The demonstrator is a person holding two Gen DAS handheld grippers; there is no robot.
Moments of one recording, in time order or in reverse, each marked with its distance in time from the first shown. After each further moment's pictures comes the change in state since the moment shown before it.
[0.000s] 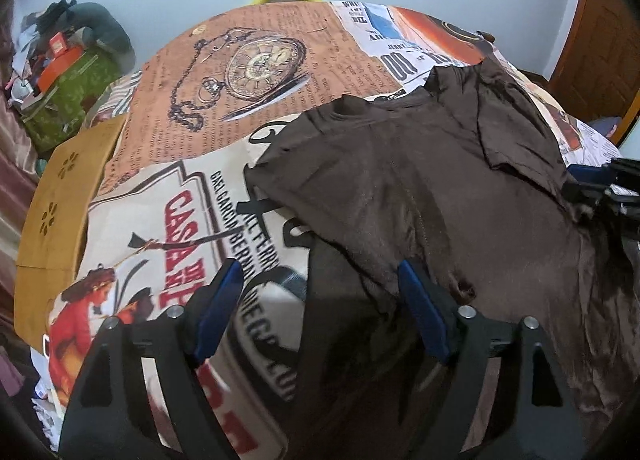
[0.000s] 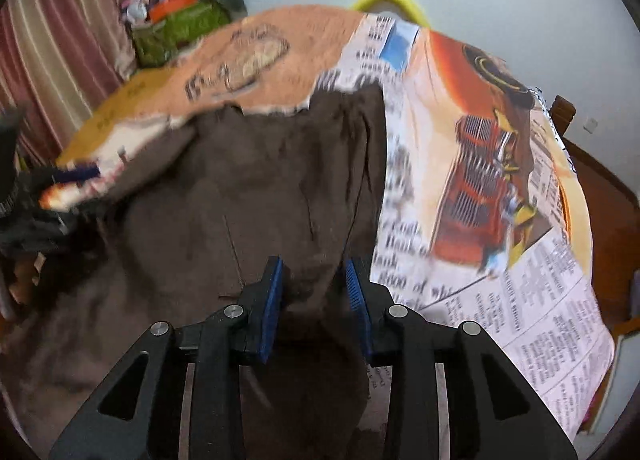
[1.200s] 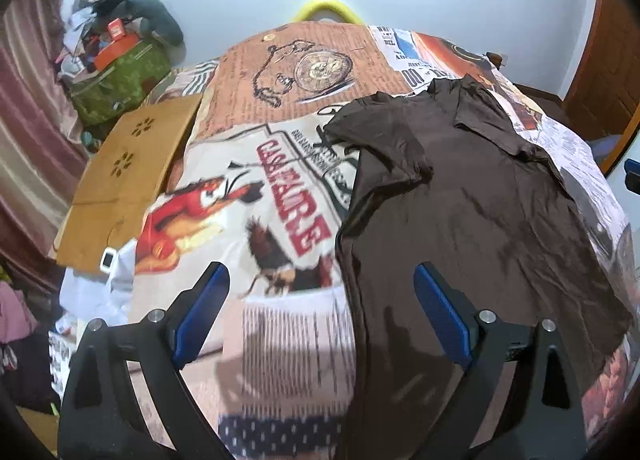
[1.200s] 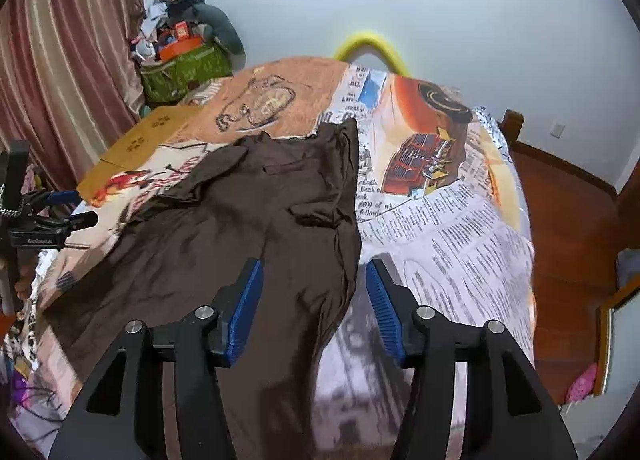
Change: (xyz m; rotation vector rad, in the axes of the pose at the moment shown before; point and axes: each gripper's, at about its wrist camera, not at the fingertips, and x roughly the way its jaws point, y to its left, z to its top) left arm -0.161 0.022 -0.107 -0.095 -0.036 0.081; right arm -0.155 0.023 -0.071 0.061 -0.158 -0.026
